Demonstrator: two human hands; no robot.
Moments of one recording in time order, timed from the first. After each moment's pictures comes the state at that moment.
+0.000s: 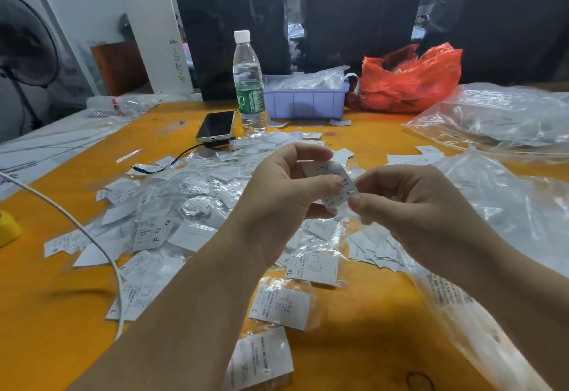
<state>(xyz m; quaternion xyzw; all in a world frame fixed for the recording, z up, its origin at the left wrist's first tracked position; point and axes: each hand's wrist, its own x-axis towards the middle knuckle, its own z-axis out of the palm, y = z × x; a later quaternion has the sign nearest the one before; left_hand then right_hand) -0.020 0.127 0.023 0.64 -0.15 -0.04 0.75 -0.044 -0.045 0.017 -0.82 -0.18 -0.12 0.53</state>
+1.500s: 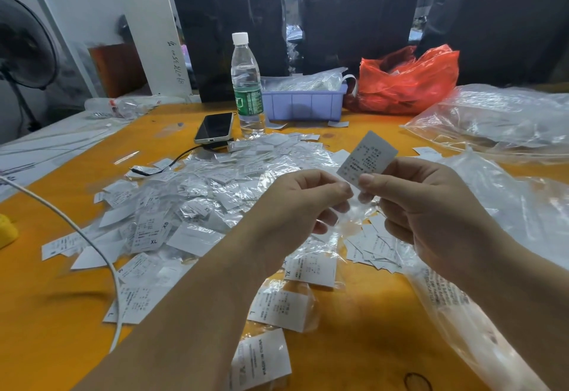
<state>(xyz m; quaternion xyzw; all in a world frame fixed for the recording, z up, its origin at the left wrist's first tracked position) -0.017 0.122 0.017 0.74 -0.14 -0.10 0.65 -0.038 -0.048 0.017 -0.68 -0.07 -0.04 0.73</state>
